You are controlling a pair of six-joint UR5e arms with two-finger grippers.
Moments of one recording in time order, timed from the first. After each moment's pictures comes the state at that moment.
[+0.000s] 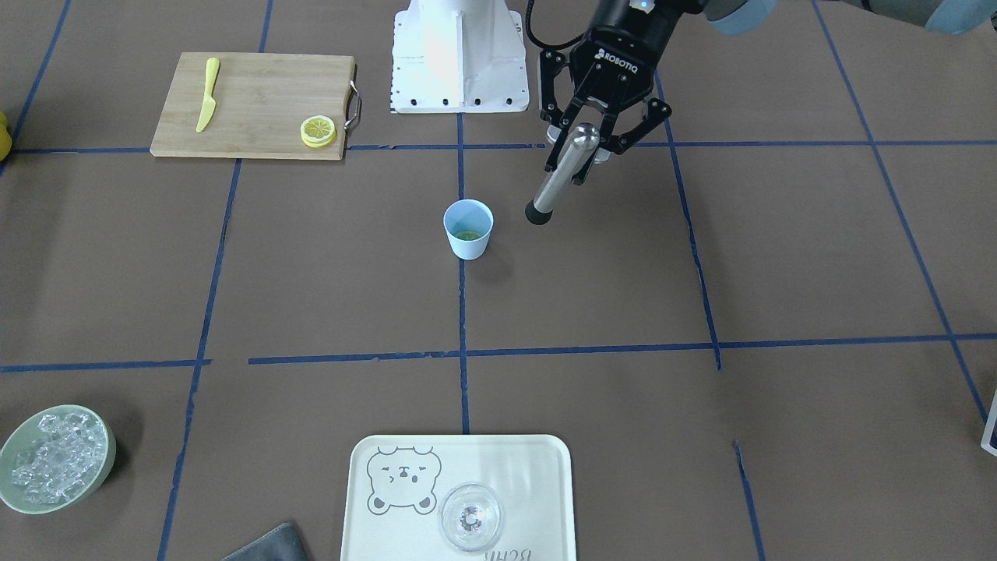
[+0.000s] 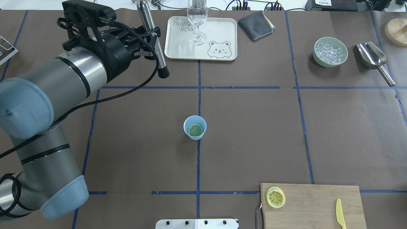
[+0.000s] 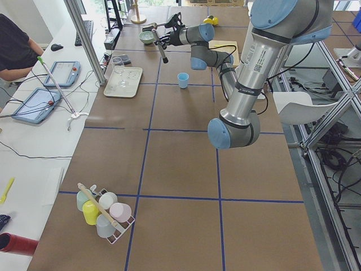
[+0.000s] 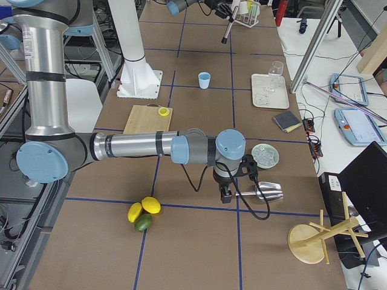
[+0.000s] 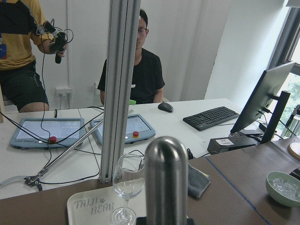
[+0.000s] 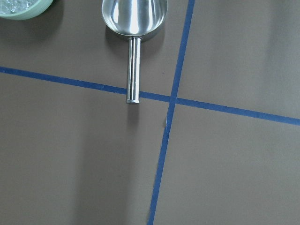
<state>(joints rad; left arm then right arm) -0.53 -2.04 -2.06 -2.22 -1.14 -0.82 1.59 -1.57 1.65 -1.64 2.38 -0.17</state>
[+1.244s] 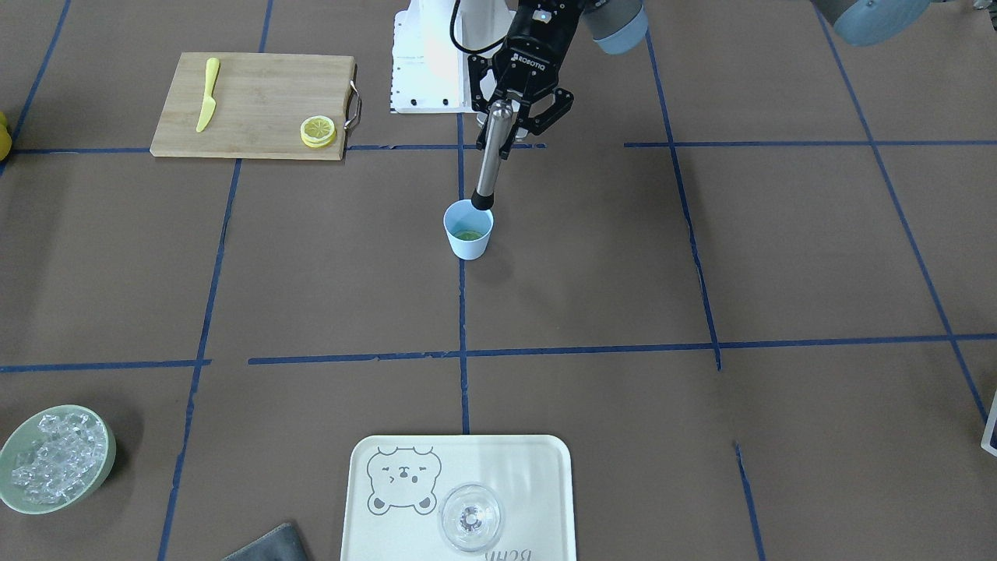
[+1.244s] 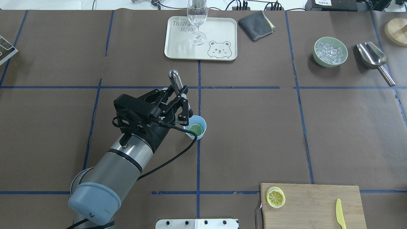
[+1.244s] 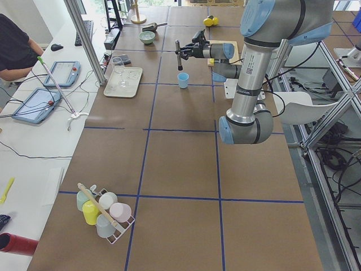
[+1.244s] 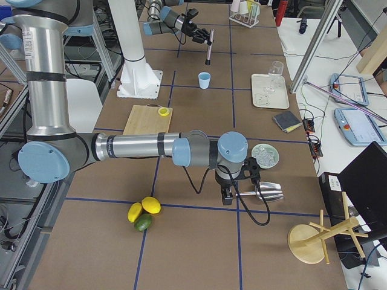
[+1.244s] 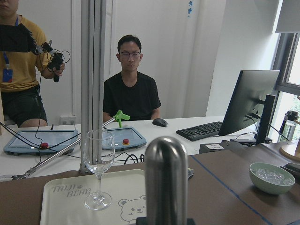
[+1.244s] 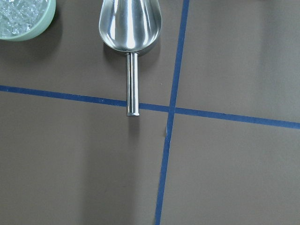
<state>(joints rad) -0.18 -2.06 -1.86 -2.52 -0.65 -0.65 1.60 -1.55 1.65 -1.64 2.38 -0.11</state>
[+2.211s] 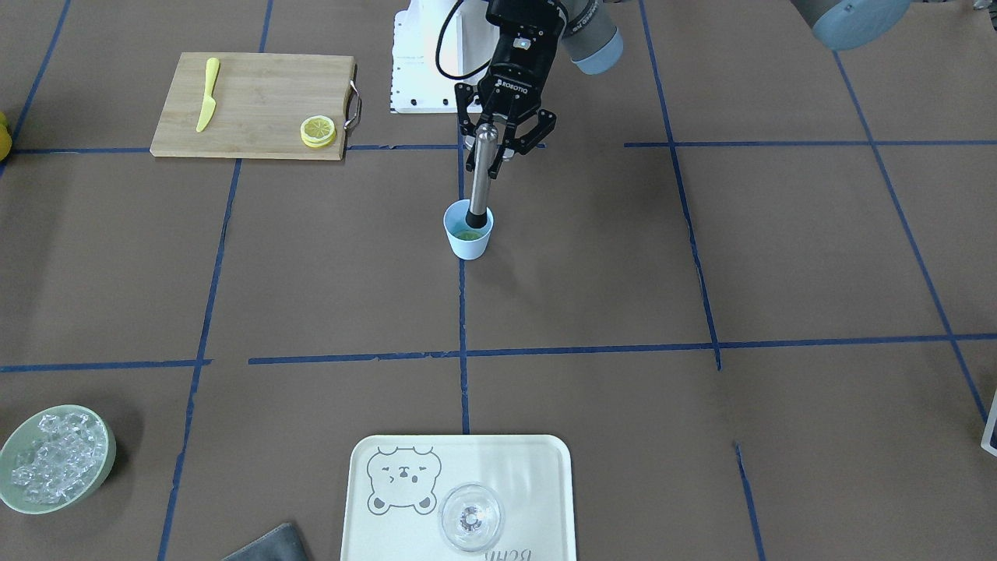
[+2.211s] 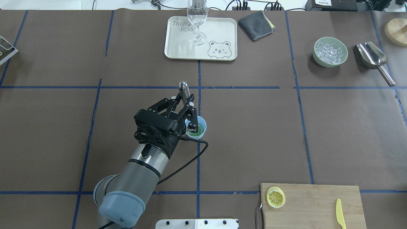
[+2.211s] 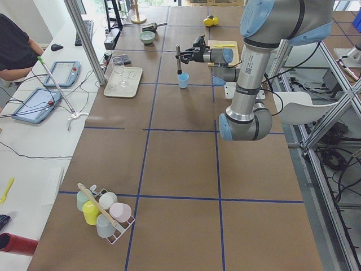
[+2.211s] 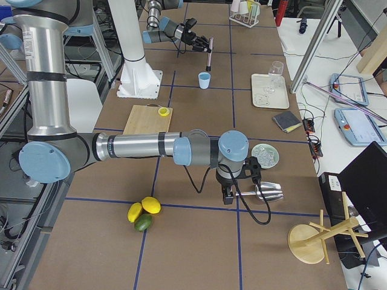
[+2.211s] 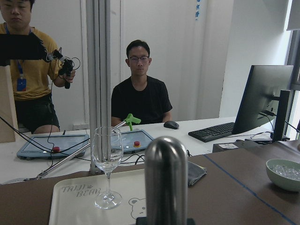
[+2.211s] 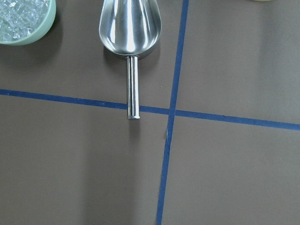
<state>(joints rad) -0.15 -2.11 -1.74 -2.59 -0.60 -0.64 1.60 -1.55 1.65 -1.64 2.38 -0.10</state>
